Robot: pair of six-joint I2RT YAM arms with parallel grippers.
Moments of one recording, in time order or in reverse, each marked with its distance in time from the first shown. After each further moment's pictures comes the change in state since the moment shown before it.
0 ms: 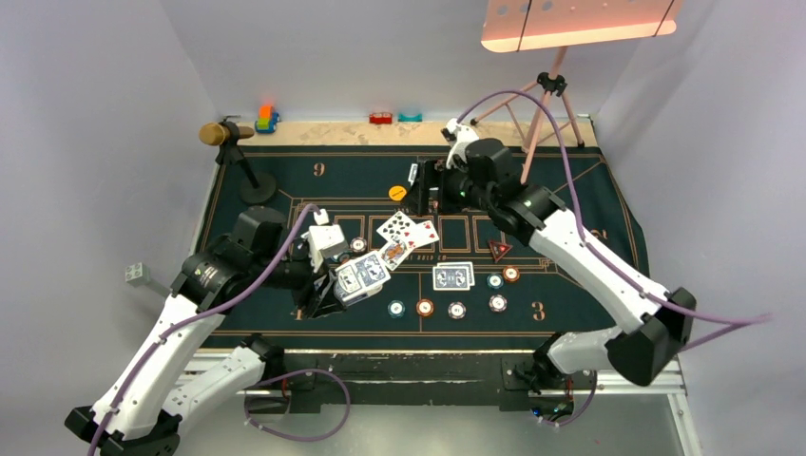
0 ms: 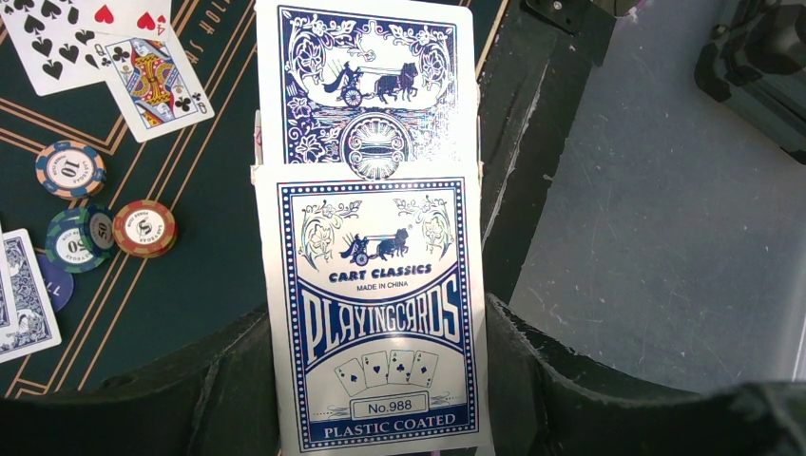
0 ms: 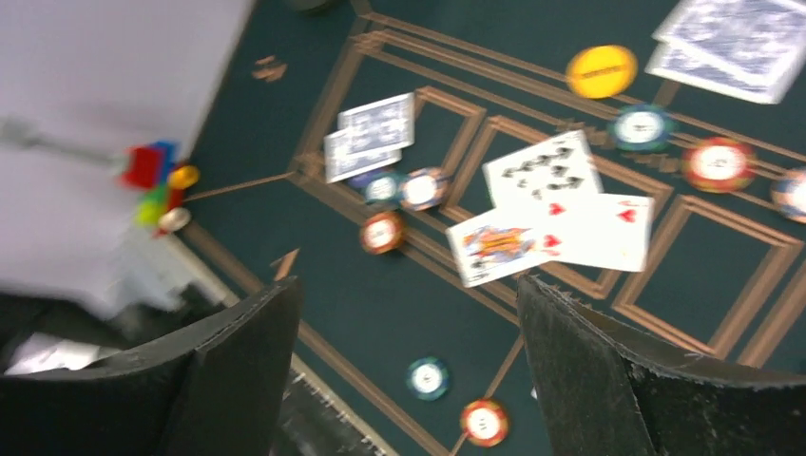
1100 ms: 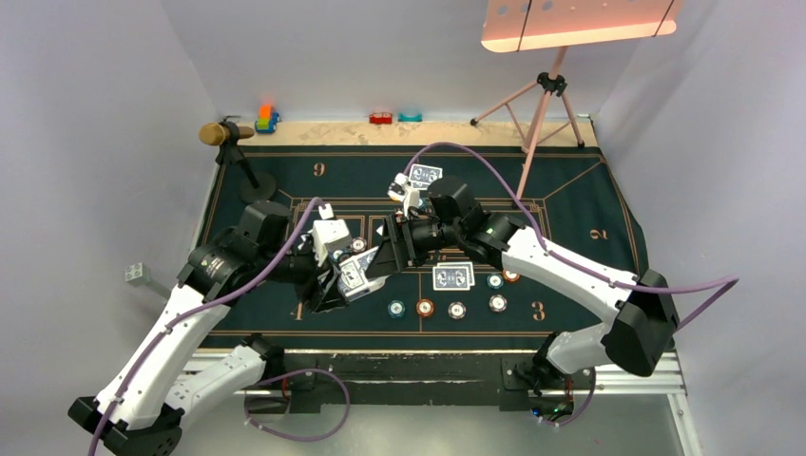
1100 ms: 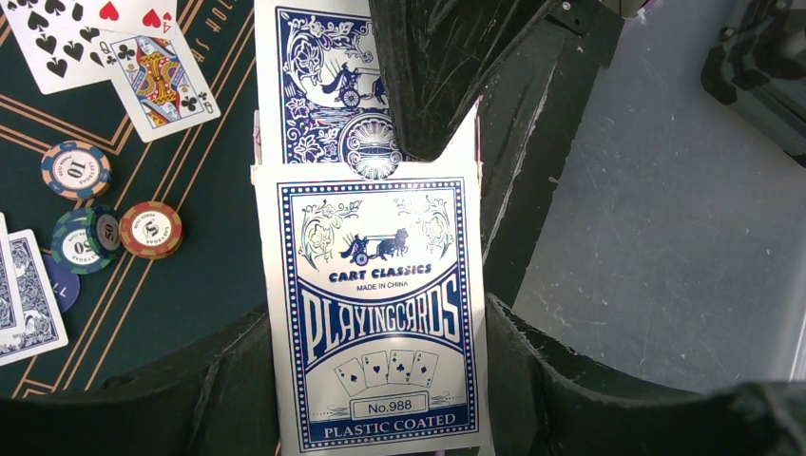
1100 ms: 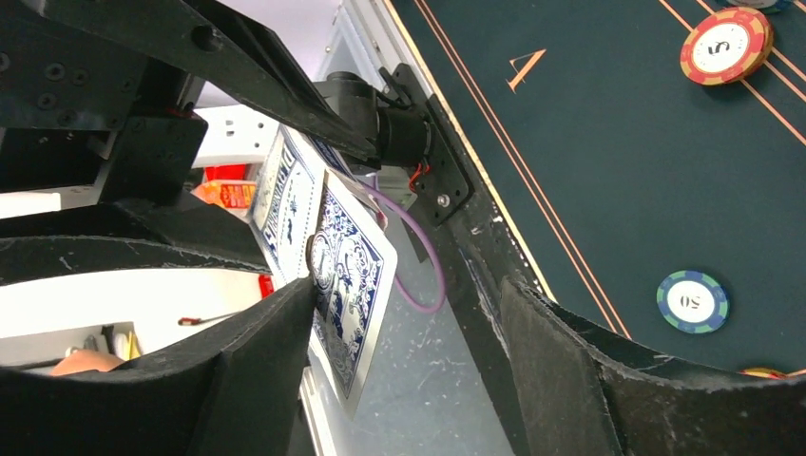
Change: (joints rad) left arm 0.001 0.051 0.020 0.007 -0.008 0.003; right arm 0.171 0.012 -0.225 0.225 -0.590 0.233
